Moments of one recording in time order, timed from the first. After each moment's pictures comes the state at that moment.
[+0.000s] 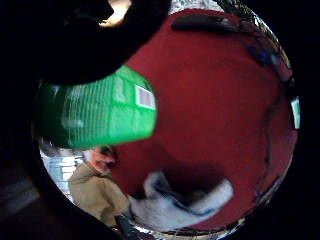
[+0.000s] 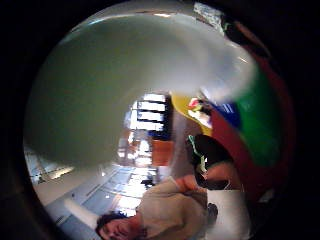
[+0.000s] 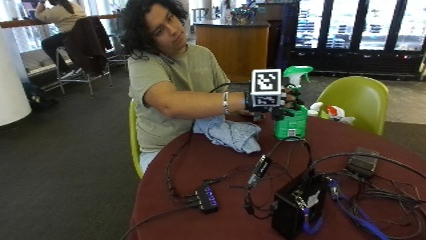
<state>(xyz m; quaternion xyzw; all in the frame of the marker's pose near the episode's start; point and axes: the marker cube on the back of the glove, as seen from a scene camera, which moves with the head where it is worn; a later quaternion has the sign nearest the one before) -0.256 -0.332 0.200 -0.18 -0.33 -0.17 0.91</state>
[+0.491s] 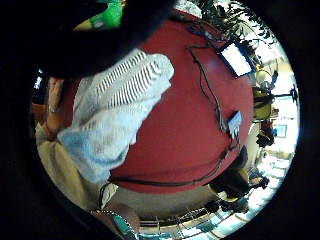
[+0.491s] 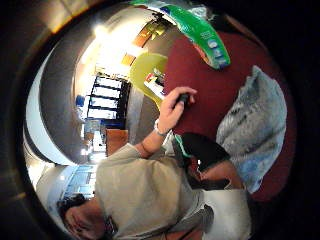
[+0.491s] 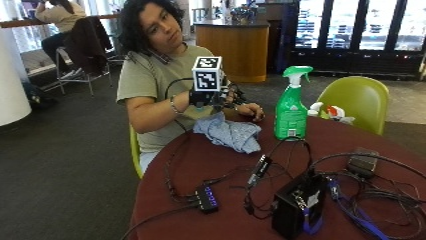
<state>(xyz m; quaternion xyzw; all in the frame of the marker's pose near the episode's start) -0.178 -0.155 0.144 -0.16 -0.09 -0.23 0.96</state>
